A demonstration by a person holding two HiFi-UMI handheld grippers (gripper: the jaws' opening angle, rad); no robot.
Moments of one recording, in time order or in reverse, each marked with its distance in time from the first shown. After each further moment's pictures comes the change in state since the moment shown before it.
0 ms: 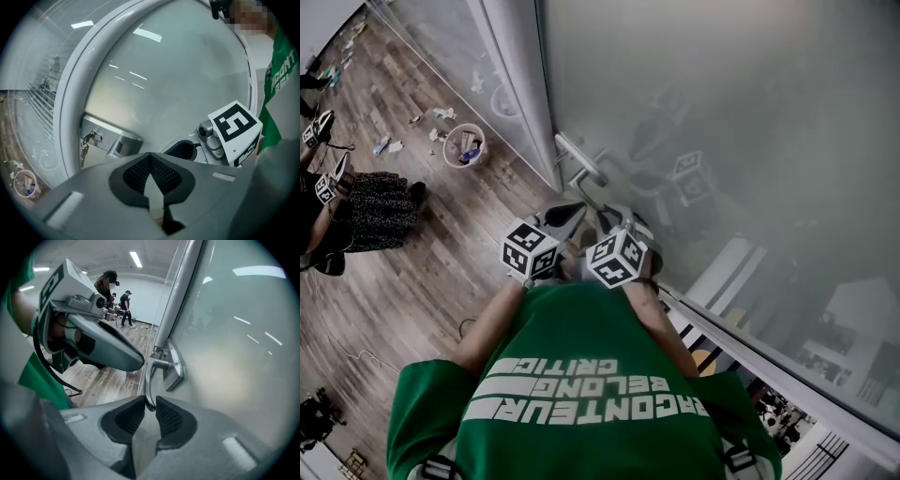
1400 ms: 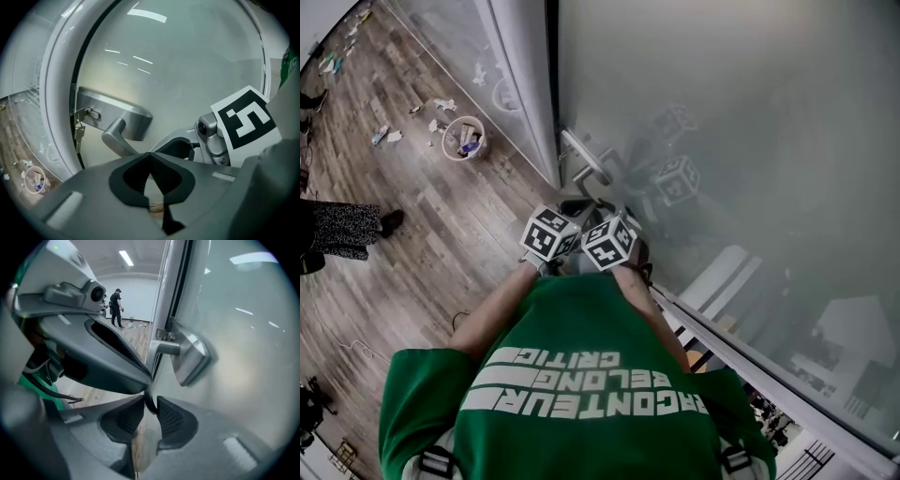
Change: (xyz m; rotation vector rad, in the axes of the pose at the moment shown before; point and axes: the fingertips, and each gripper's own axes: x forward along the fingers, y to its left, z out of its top) left arm 0.049 0.012 -0.036 0.006 0.209 0.057; right arm 0.050 -0.001 -0.017 0.082 0.022 0.052
